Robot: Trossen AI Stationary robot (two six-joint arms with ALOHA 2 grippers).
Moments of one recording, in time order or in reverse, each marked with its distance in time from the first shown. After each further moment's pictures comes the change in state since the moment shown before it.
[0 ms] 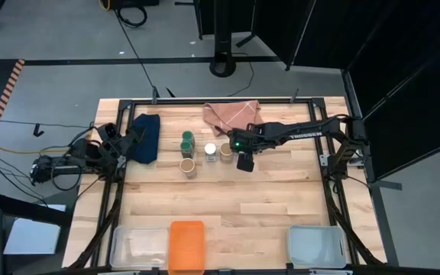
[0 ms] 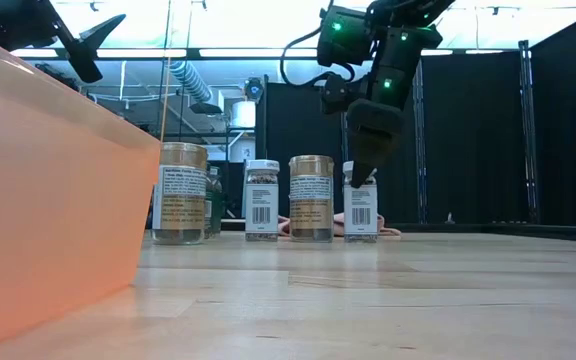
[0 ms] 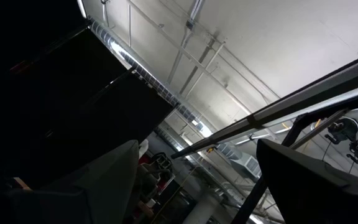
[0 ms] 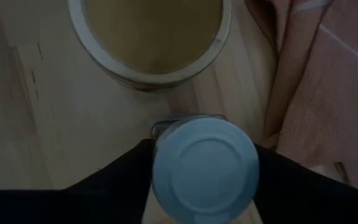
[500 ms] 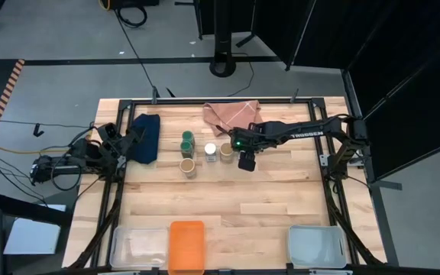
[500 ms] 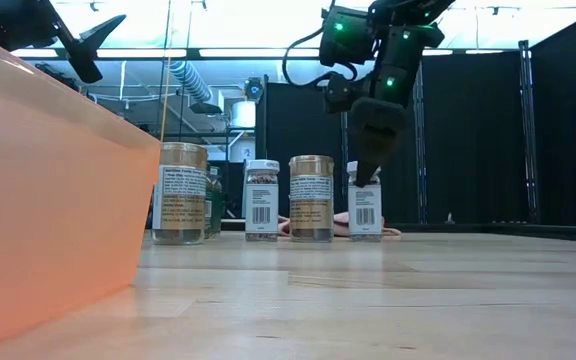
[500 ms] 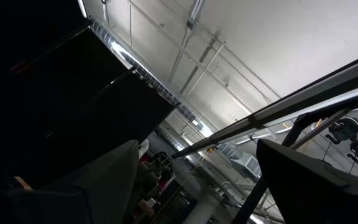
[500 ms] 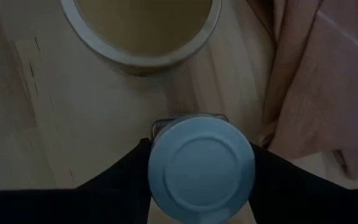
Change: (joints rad) left arm 0.000 0.000 0.000 -0.003 0.000 0.000; right arm -0.002 -0.017 0.001 -0.038 -0.009 0.021
